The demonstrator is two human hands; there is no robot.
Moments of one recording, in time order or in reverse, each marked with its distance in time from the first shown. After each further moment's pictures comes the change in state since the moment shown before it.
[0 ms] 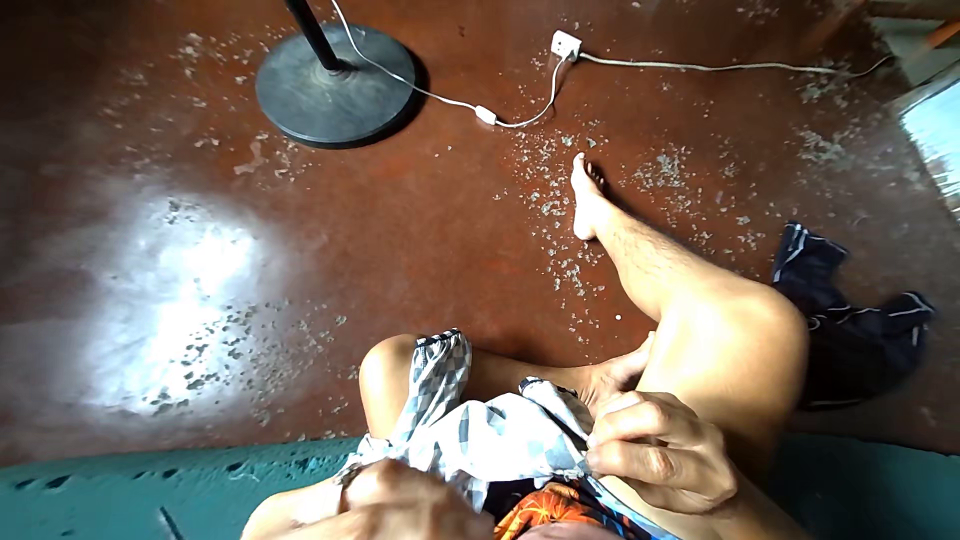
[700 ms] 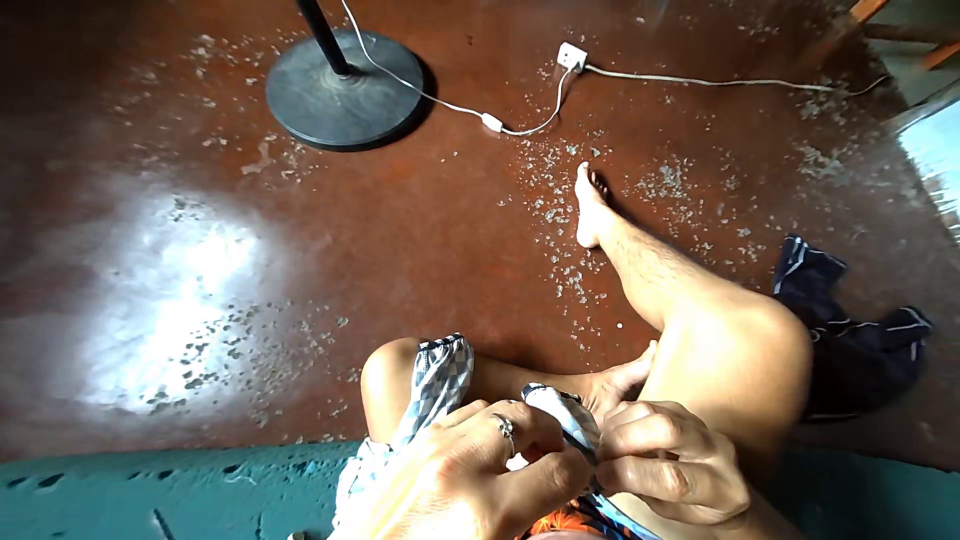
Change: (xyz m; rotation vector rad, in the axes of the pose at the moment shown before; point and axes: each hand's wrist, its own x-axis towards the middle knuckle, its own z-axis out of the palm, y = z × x) left_hand 0.037 -0.018 0.021 0.644 -0.265 0.153; right_hand 0.002 0.001 -0.003 0.003 -0.020 -0.032
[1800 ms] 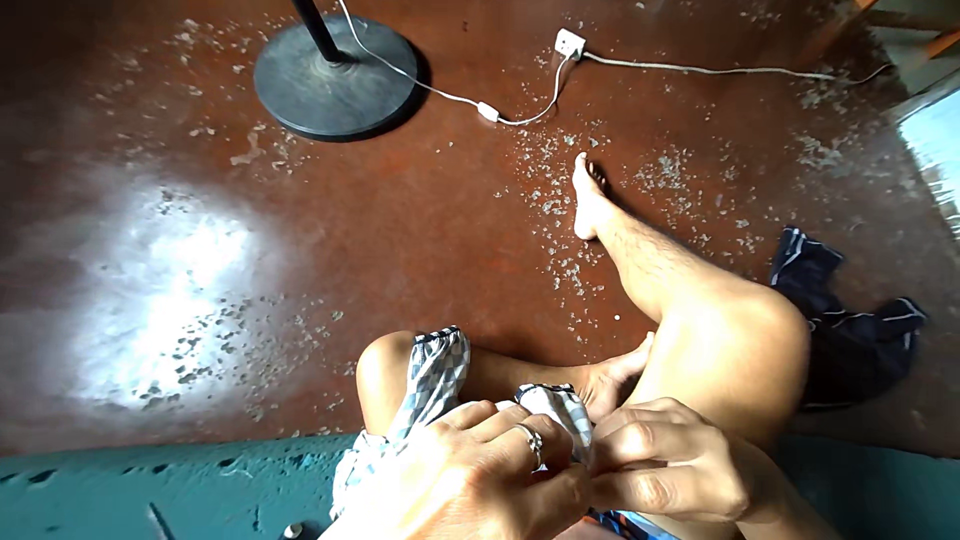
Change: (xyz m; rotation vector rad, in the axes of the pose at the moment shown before) left_hand 0.005 0.004 -0.002 0.063 -0.141 0.084; right_hand 0.010 0.000 -0.018 0.175 -0.246 -0.040
